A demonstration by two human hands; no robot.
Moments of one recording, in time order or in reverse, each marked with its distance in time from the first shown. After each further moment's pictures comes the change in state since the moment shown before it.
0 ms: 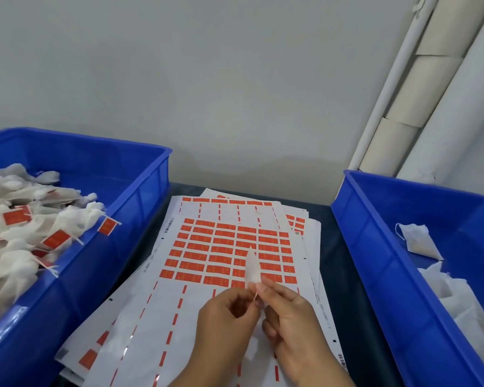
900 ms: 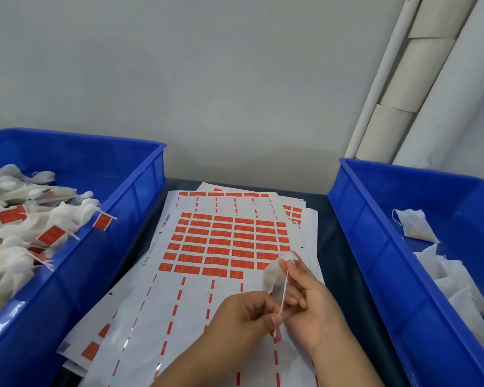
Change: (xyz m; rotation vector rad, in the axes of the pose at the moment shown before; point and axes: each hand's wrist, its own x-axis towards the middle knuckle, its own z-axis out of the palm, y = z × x) left_hand -0.011 0.016 -0.012 -0.010 -0.558 0.084; right_hand 0.025 -0.003 -0.033 0.474 -0.057 0.062
